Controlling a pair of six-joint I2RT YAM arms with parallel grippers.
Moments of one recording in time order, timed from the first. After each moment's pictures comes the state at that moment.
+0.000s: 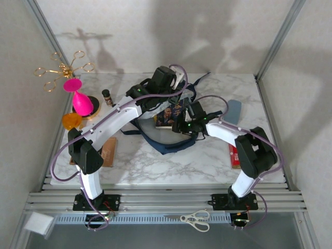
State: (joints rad) left arm -0.72 1.84 1.90 -0.66 -0.12 -0.11; right arm 0.55 1.72 1.03 -0.30 -0.28 0.58
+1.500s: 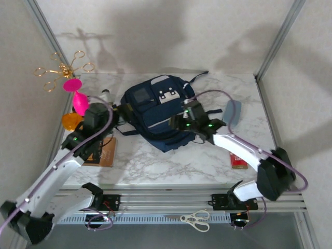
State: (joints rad) left arm -0.40 0.92 0.95 -0.48 -0.20 -0.71; right arm 0.73 1.46 1.04 -0.30 -0.03 0.56
